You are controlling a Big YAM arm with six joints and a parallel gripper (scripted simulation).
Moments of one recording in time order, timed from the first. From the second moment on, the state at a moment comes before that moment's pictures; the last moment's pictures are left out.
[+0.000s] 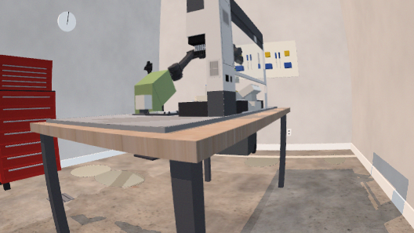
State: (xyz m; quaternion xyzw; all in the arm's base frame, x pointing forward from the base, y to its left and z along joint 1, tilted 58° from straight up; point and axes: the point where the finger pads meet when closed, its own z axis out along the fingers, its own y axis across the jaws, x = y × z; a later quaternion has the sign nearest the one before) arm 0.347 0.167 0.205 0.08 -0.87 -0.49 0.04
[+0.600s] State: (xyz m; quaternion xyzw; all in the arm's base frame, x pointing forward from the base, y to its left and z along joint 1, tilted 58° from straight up) arm 0.267 0.151 0.207 0.07 -0.87 -0.49 0.04
